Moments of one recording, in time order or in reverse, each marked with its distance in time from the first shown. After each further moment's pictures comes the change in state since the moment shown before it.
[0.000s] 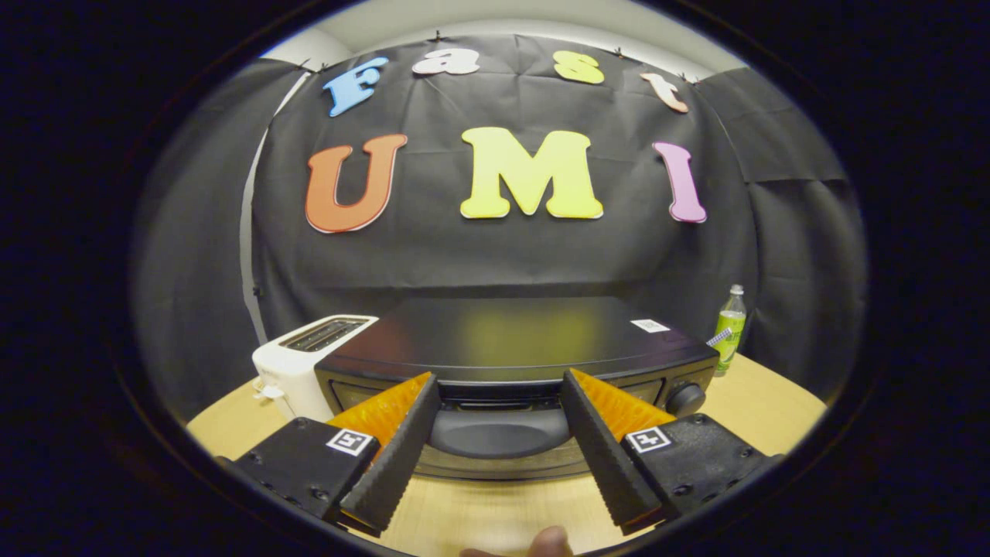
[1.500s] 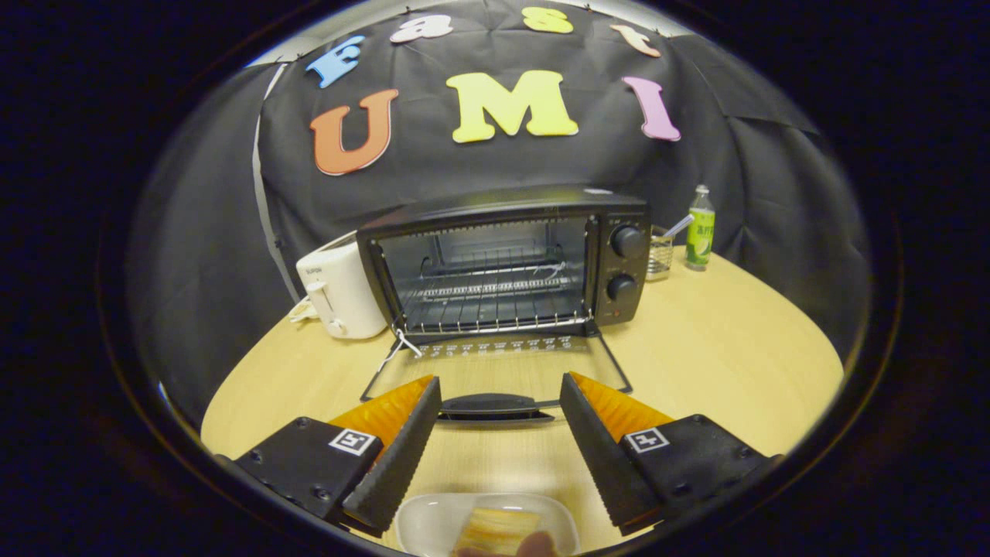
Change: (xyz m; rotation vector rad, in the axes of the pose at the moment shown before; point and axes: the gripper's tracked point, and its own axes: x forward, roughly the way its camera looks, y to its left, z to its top) arm -0.149 -0.017 -0.091 0.107 0.296 0.020
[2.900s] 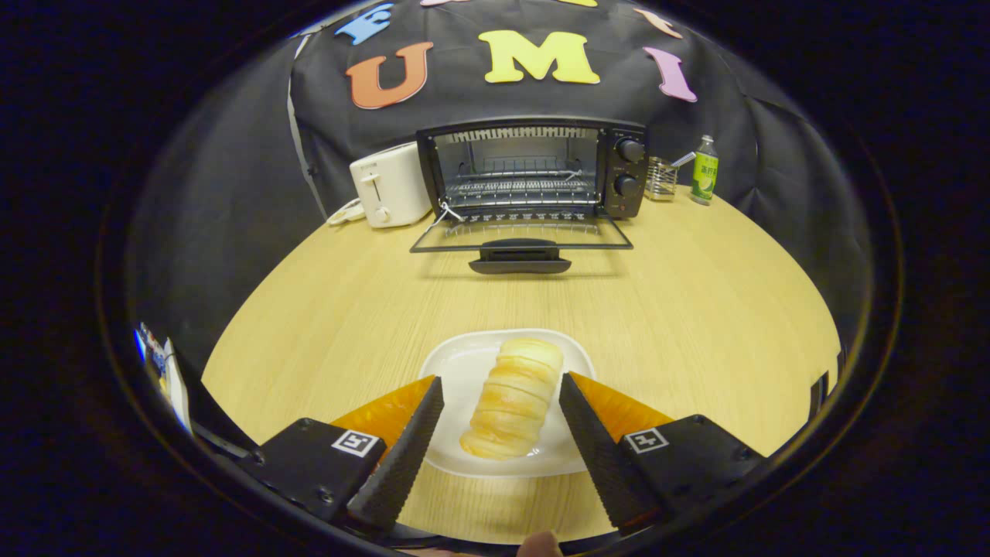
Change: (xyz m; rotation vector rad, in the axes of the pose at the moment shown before) arm -0.090 0.016 -0.139 -0.045 0.315 0.075
